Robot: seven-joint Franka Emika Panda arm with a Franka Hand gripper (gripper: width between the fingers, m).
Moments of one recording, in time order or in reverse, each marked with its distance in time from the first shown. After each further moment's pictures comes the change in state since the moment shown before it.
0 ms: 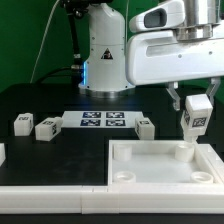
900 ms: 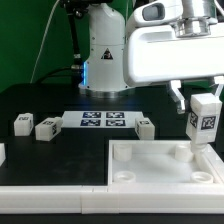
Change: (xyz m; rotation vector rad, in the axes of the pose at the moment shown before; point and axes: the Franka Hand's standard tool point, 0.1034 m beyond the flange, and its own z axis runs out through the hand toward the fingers) arm 0.044 0.008 -0.002 -0.025 0.321 -0.155
